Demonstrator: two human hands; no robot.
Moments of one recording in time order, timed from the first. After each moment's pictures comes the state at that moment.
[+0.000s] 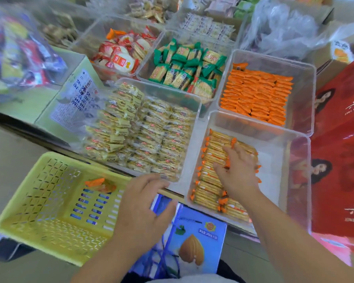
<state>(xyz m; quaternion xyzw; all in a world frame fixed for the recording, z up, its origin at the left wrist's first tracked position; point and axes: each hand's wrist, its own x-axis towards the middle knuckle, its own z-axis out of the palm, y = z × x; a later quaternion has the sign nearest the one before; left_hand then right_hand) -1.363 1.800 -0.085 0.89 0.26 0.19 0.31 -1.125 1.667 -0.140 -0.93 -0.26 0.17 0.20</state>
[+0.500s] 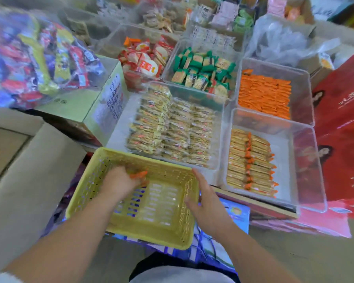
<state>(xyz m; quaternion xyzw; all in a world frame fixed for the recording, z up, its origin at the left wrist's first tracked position) -1.453 1.998 -0.164 0.80 0.49 -0.12 0.32 -1.353 1.743 -0.095 -0.85 -0.25 0.34 0.30</state>
